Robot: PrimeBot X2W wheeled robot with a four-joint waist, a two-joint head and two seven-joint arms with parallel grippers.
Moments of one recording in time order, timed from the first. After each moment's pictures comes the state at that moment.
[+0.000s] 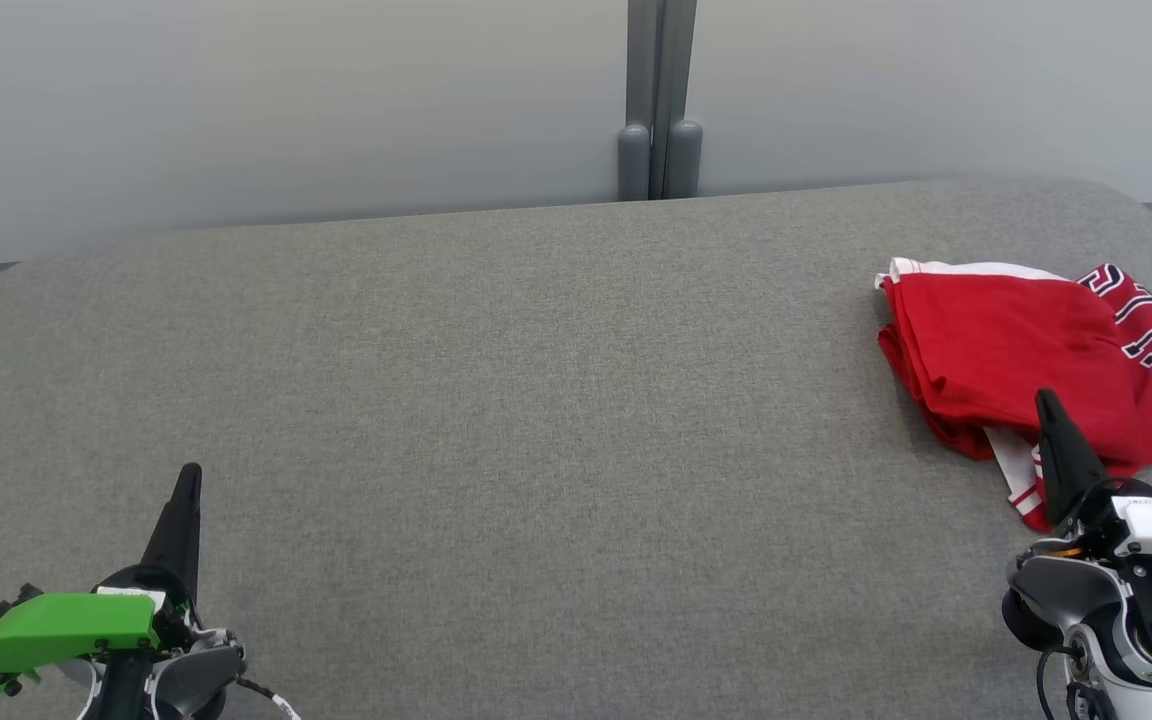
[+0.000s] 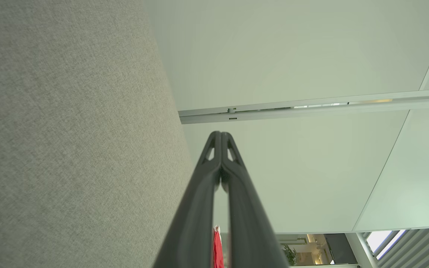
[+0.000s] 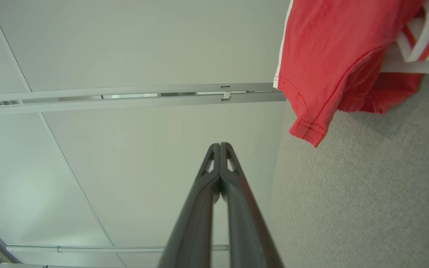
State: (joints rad) left arm -0.05 0.05 0.07 0.21 -1.61 -0.07 0.10; right arm -0.05 -0.06 -0.11 0.21 1.62 0.06 0.09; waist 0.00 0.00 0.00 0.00
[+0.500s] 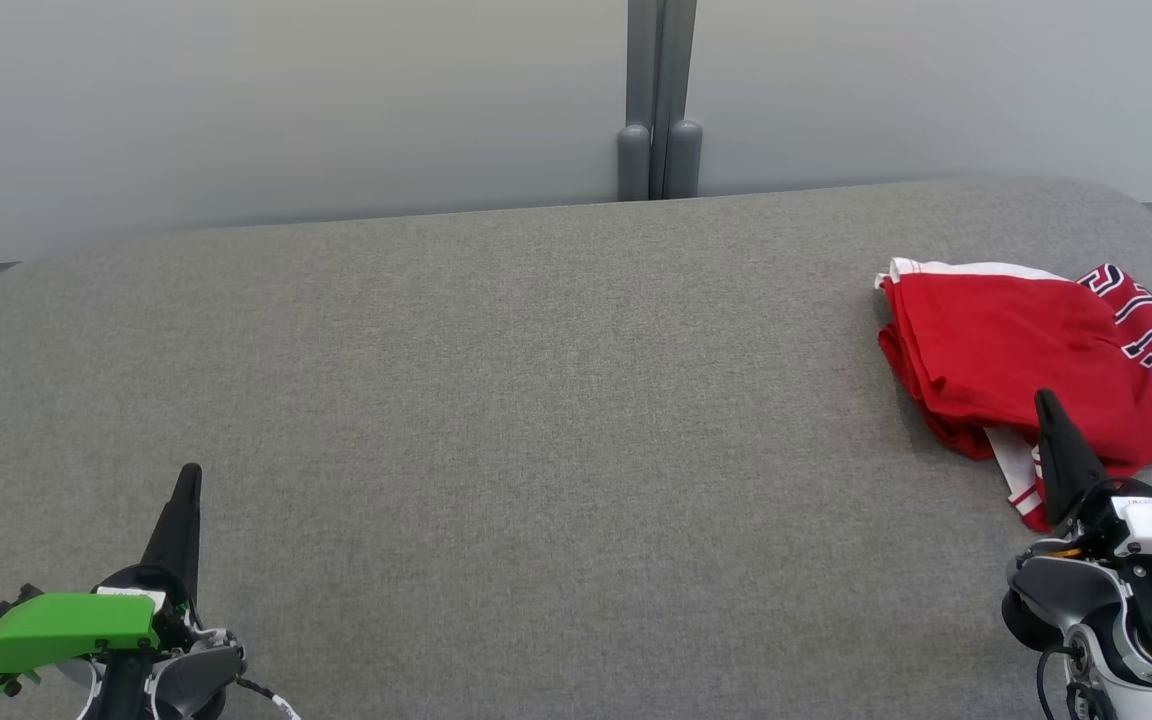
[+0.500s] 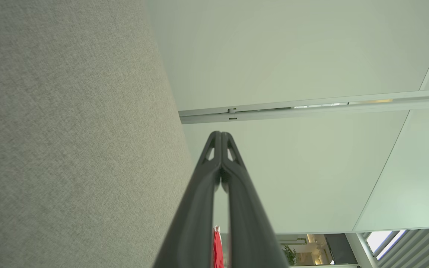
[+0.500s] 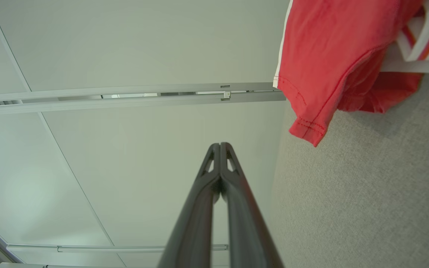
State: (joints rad) left arm -0.05 0.05 0.07 0.21 -1.61 -0.07 0.10; right arm -0.05 -0.06 -0.11 0.21 1.62 0.06 0.09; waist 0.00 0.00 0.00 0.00
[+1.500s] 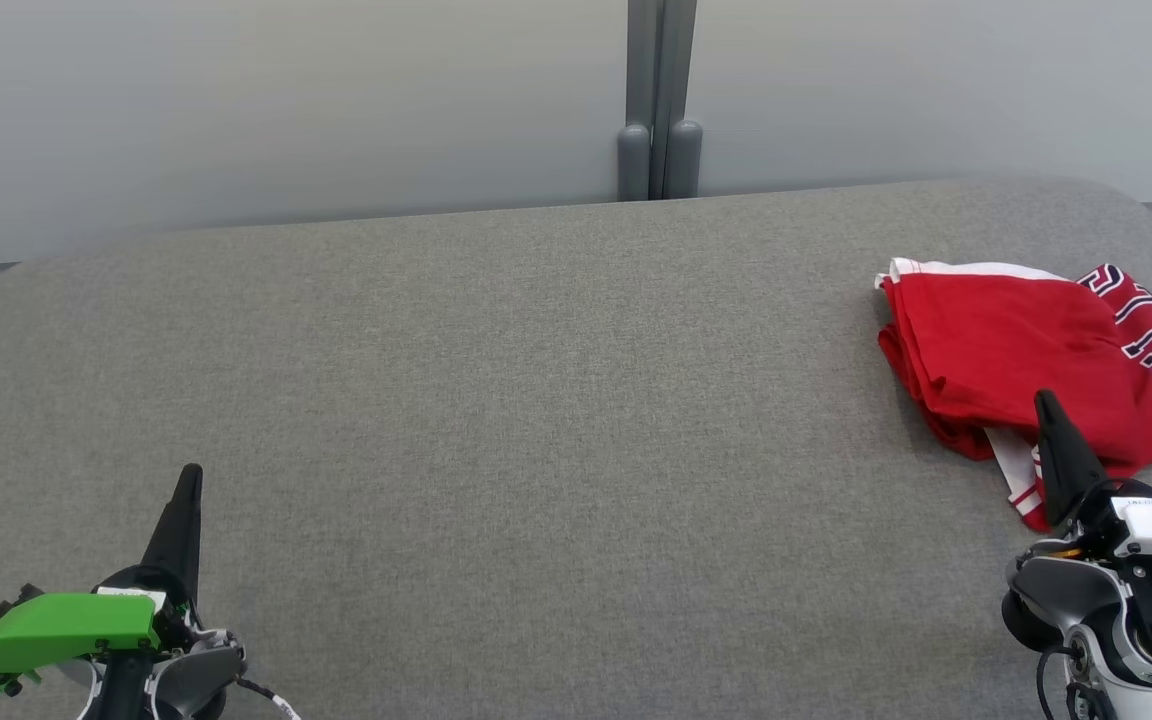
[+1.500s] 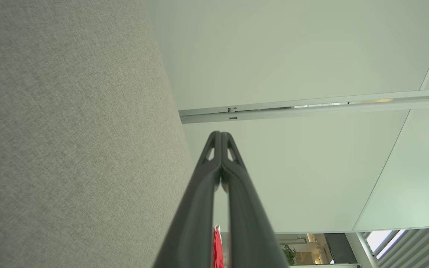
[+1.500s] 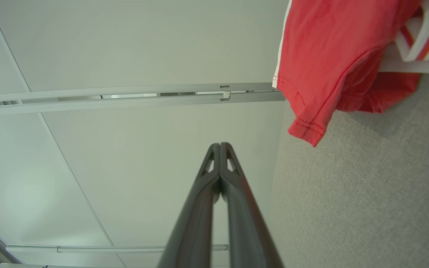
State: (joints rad) left arm -0.05 0.05 0.07 0.21 -1.61 -0.07 0.10; right arm -0.05 -0.06 -0.11 0.21 1.62 0.06 0.09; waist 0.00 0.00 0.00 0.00
